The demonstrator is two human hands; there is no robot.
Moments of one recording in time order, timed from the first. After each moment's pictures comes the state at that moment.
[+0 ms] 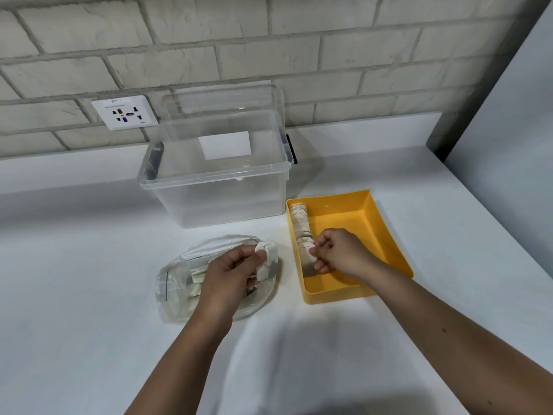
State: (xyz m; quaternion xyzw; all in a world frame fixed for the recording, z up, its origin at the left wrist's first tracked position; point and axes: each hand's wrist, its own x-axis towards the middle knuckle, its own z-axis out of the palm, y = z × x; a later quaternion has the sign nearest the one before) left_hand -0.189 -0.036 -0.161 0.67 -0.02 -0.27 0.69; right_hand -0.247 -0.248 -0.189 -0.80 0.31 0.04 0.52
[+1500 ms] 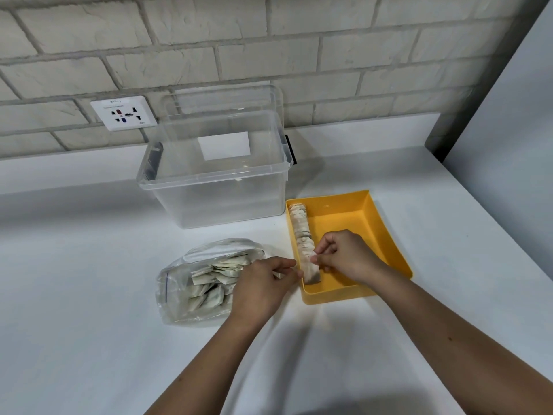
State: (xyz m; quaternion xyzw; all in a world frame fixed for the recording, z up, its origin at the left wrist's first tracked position) left_hand -0.200 -0.065 -0.183 0.87 -0.22 -0.21 0.39; right_hand -0.257 -0.252 -0.188 -0.86 0.26 0.02 0.43
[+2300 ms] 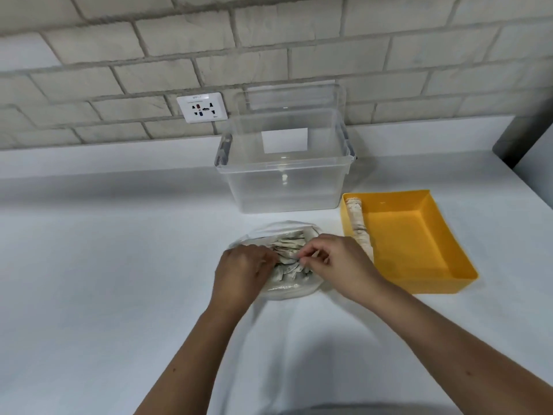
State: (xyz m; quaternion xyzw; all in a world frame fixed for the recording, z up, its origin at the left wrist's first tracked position) left_hand -0.162 0.053 -0.182 0.91 -0.30 0.02 0.29; right_hand -0.243 -0.137 -0.163 -0.92 0.06 -0.07 0.39
